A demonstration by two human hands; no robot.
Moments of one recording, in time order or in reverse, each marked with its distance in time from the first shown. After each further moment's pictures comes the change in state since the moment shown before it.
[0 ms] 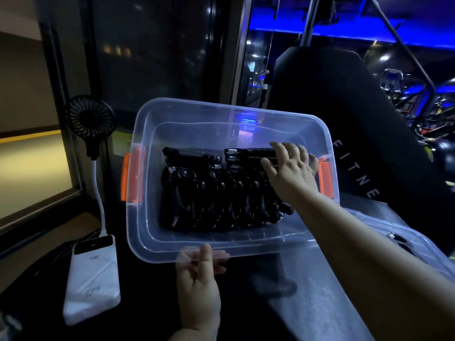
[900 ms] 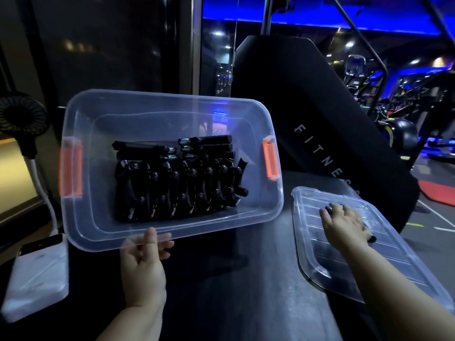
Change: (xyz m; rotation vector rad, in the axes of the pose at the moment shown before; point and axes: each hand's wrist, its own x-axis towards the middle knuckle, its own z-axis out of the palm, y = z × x) left_hand 0.002 -0.009 0.001 0.109 0.043 0.109; right_hand -0.149 0.219 -0.003 -0.026 -0.292 0.701
